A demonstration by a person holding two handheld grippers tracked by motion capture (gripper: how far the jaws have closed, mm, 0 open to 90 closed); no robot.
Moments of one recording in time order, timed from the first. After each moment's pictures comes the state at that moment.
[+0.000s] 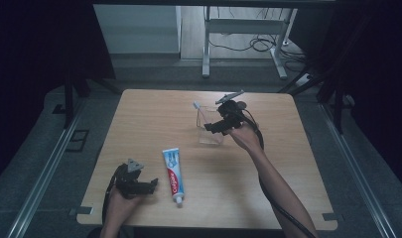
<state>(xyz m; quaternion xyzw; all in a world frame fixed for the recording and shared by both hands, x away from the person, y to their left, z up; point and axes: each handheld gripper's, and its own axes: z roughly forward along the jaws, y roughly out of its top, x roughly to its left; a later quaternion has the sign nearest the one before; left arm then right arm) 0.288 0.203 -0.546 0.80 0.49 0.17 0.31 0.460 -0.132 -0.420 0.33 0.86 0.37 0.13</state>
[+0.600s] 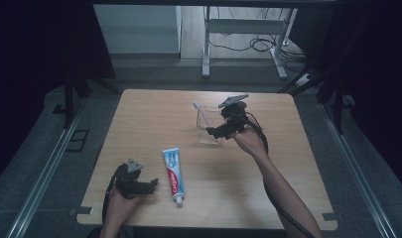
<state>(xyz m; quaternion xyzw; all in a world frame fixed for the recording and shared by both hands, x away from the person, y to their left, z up) 0.288 0.203 -0.546 0.80 0.49 0.17 0.31 0.441 -0.140 -0.413 0.32 0.86 0.38 0.14</state>
